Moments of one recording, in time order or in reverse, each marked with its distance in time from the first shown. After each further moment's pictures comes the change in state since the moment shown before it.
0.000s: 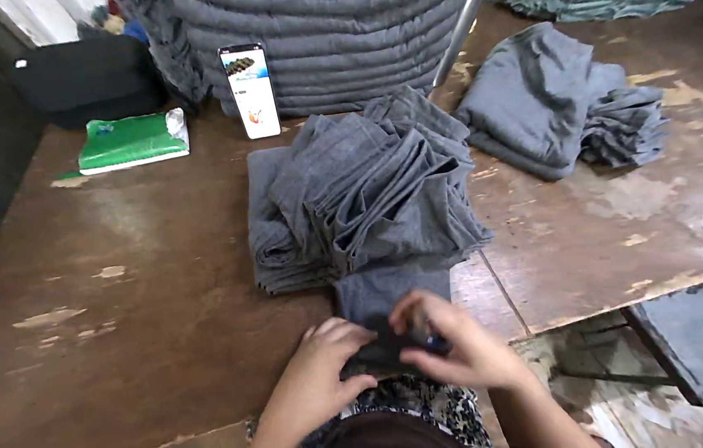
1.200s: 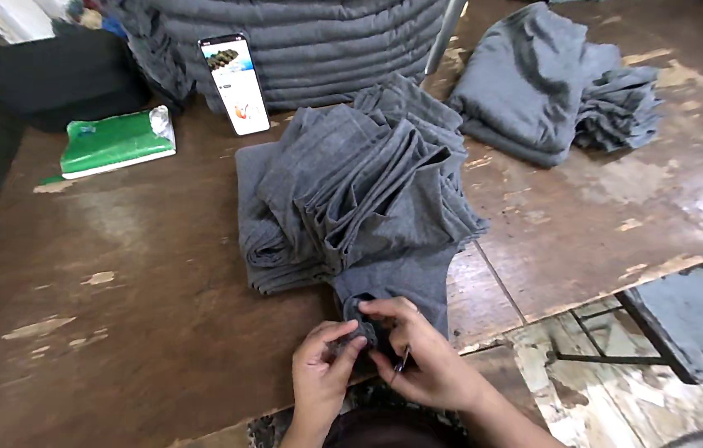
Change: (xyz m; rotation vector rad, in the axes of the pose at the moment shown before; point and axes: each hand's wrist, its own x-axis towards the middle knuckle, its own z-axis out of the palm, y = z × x) left_hand -0.001 0.009 0.046 -0.750 0.658 -0.056; right_hand 0.007 -0.016 0.053 0.000 0.238 -0.158
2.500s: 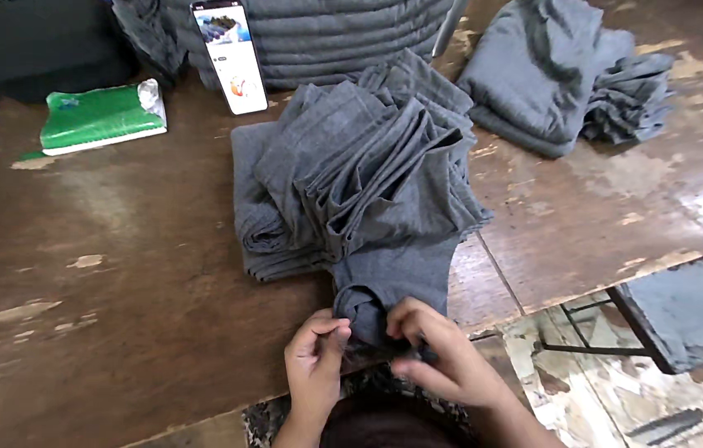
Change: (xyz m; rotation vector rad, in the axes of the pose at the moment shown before) left_hand -0.002 -0.003 0.001 -0.099 0.064 0.053; right_hand -0.009 -0.010 -0.020 0.078 -0.076 0.116
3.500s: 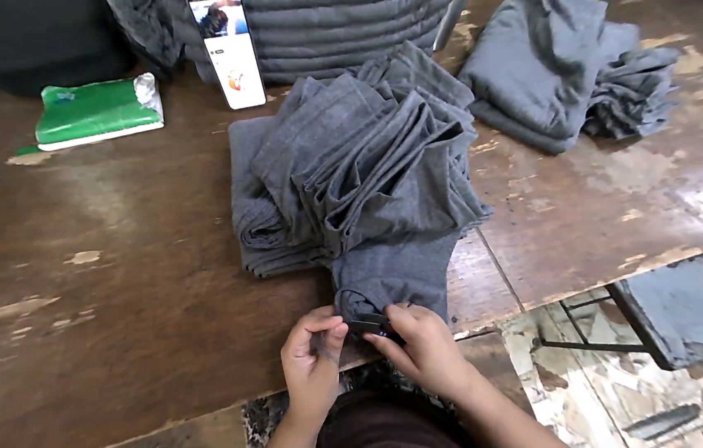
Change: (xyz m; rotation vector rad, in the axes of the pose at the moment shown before) left_hand -0.001 -0.003 -0.001 0.004 0.011 0.060; right_hand -0.007 0.011 0.025 -0.506 0.059 0.163
